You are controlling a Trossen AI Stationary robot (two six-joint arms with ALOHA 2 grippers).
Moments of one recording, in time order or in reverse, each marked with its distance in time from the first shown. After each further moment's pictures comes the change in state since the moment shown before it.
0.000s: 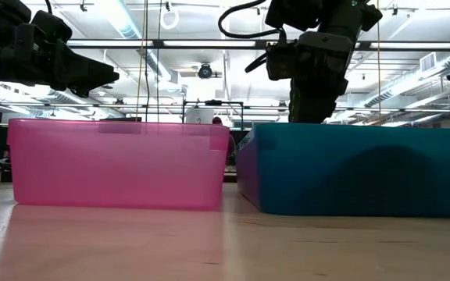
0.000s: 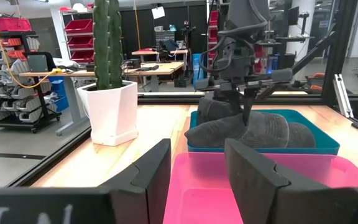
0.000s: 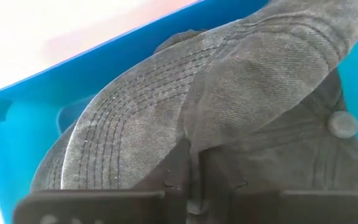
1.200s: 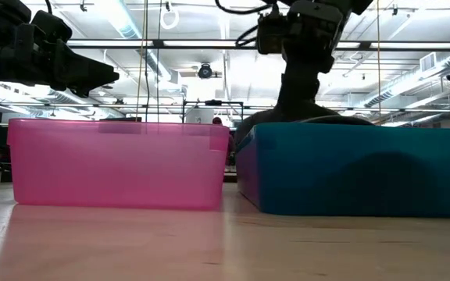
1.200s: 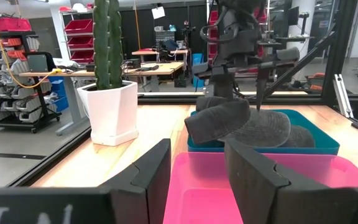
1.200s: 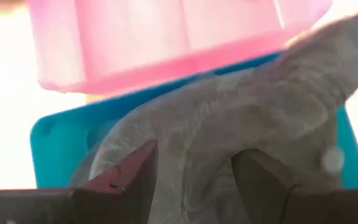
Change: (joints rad) left arm 0.000 0.000 0.000 0.000 0.000 0.000; right arm 0.000 -0.022 0.107 -0.034 -0.017 -0.087
